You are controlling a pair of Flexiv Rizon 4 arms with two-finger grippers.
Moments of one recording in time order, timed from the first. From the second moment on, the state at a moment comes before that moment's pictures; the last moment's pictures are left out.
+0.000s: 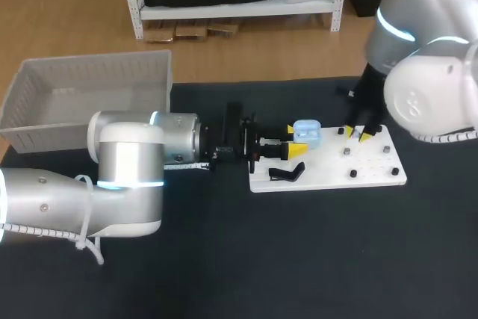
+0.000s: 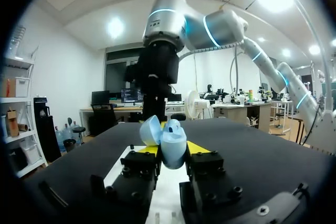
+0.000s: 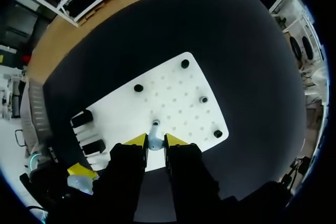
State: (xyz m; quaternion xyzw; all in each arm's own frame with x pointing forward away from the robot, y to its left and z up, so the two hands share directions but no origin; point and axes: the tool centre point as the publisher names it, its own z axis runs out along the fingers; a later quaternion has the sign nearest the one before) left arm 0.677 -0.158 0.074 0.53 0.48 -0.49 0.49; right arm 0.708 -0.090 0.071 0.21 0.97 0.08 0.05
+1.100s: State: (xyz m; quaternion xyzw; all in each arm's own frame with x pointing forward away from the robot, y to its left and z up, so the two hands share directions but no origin) left arm 0.677 -0.158 0.074 0.53 0.48 -0.49 0.49; right arm 0.621 -0.008 0.196 -0.11 0.99 0.10 -0.05
